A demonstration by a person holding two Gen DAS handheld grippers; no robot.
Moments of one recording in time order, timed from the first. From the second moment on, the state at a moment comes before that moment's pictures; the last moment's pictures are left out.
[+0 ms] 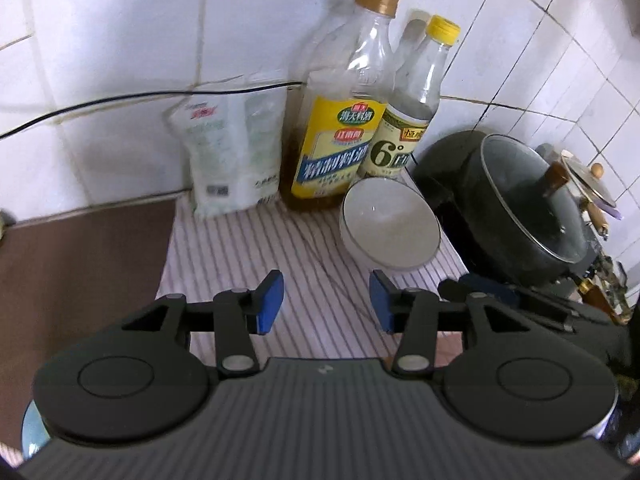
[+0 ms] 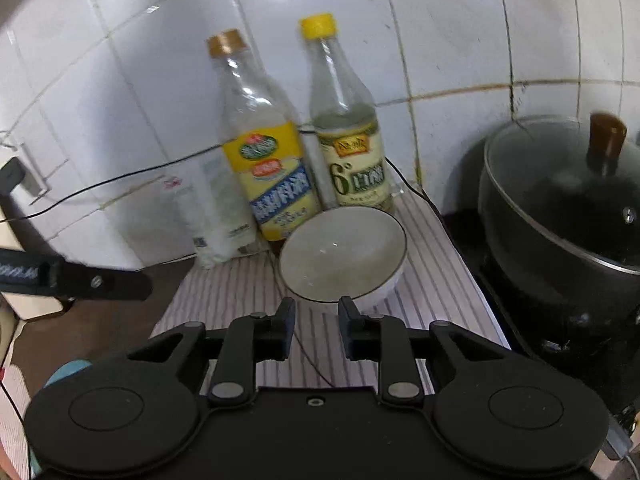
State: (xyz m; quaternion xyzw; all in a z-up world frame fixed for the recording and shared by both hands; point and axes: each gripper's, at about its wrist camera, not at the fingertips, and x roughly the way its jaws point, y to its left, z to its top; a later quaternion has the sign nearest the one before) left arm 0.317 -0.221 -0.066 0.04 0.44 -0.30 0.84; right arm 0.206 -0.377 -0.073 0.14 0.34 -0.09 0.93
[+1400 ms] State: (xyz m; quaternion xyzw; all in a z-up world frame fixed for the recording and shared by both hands) left arm 0.363 -0.296 -0.122 0.03 0.53 -0.27 0.81; right arm 0.229 -0.393 -0.108 0.32 0.32 -0.17 0.88
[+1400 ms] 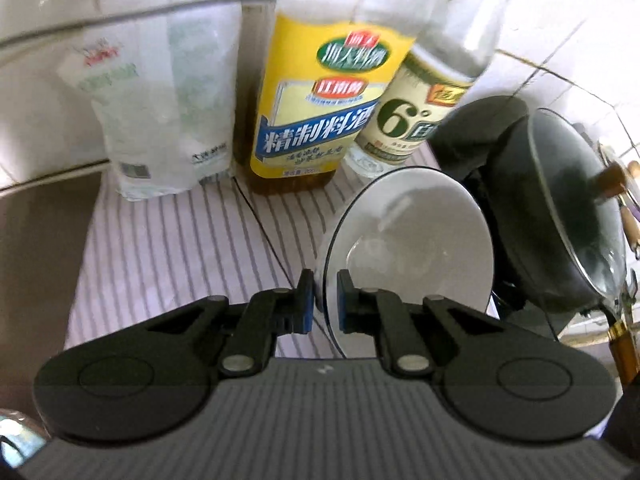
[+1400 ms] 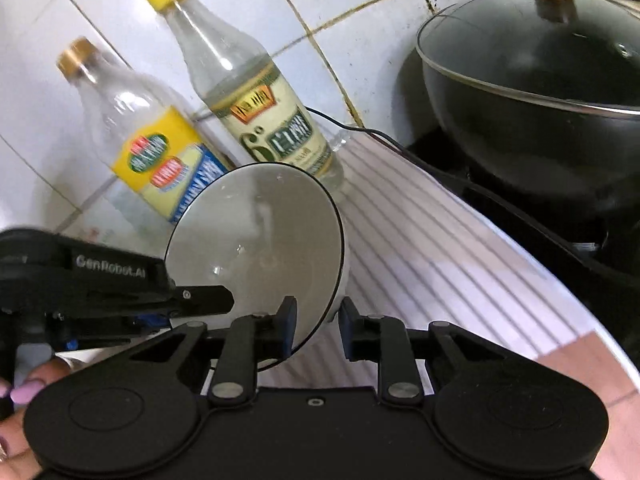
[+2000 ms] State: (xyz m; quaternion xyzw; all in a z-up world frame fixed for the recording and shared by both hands) left arm 0.283 -0.237 -0.054 0.02 0.51 -0.26 0.82; right arm 0.172 -0.363 -0.050 0.34 0.32 -0.09 0.88
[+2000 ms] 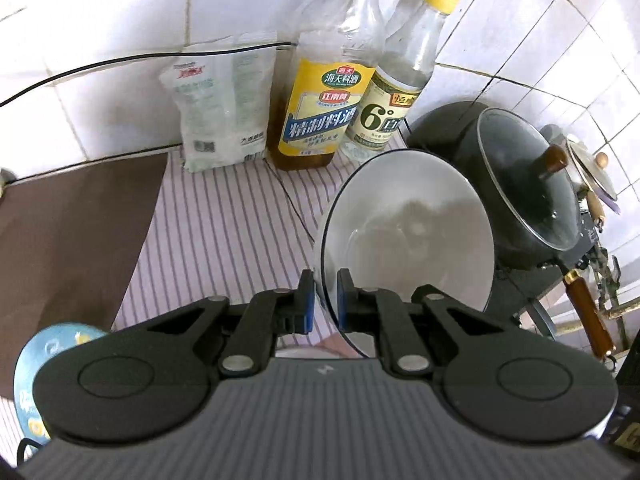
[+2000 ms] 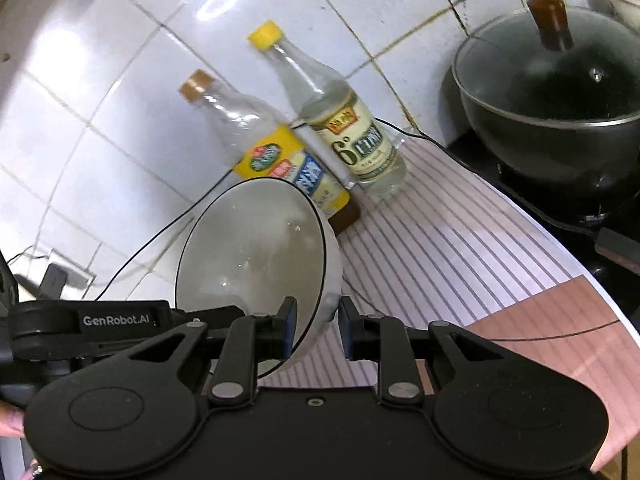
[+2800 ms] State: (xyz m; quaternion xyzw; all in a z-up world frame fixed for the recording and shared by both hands) left arm 0.186 -0.161 -0.041 0.00 0.49 -0.21 0.85; right arm 0.120 -0.296 -0.026 0.19 0.37 0.01 0.91
